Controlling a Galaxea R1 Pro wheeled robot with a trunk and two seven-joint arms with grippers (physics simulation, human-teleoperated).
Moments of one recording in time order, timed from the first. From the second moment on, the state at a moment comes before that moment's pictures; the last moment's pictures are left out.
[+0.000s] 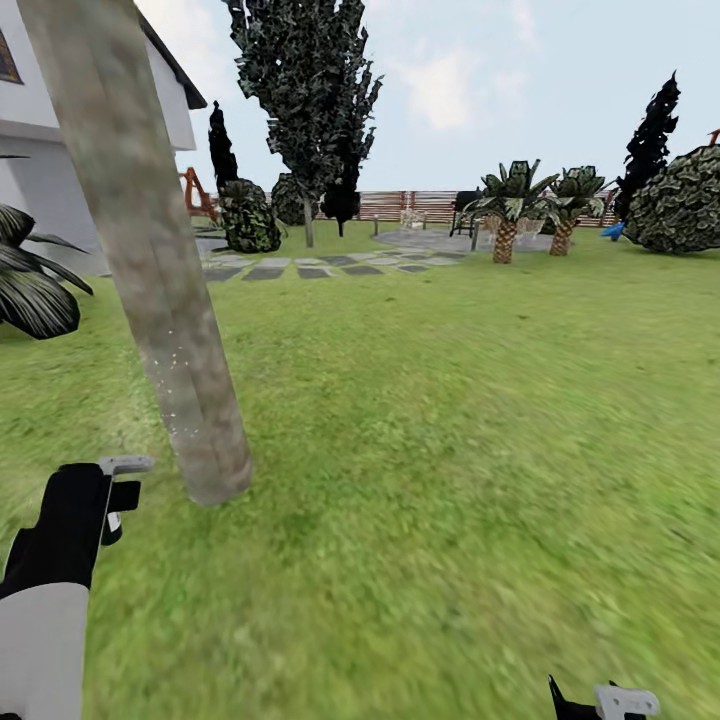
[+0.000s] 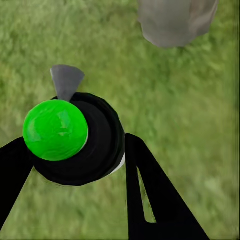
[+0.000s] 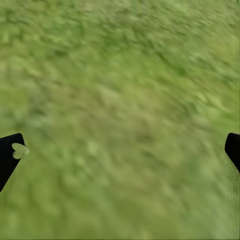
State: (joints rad) left arm -0.72 0.17 0.41 -1.11 -0.51 0.98 -0.21; right arm -0.27 -0.11 -0.76 -0.35 0.54 -0.57 0.19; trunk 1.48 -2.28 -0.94
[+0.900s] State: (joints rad) left arm -0.72 0.15 0.41 -1.11 -0.51 0.98 -0.21; right arm -0.27 -0.11 -0.76 -0.35 0.54 -0.57 0.19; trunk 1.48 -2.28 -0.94
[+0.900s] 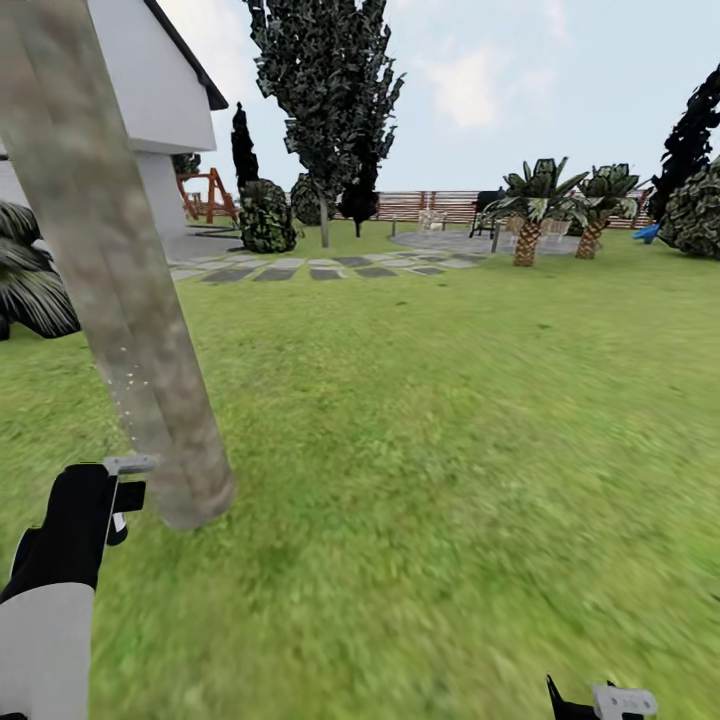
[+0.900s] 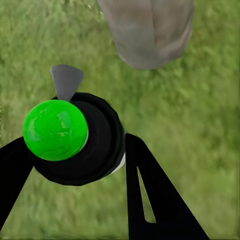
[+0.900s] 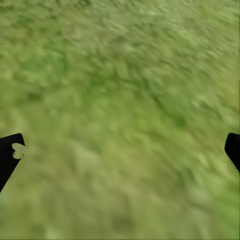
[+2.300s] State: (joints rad) left arm -0.67 0.33 0.35 -1.12 -0.51 0.99 -0.44; right arm -0.27 -0.11 -0.76 -0.35 0.54 -0.57 0.19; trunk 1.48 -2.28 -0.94
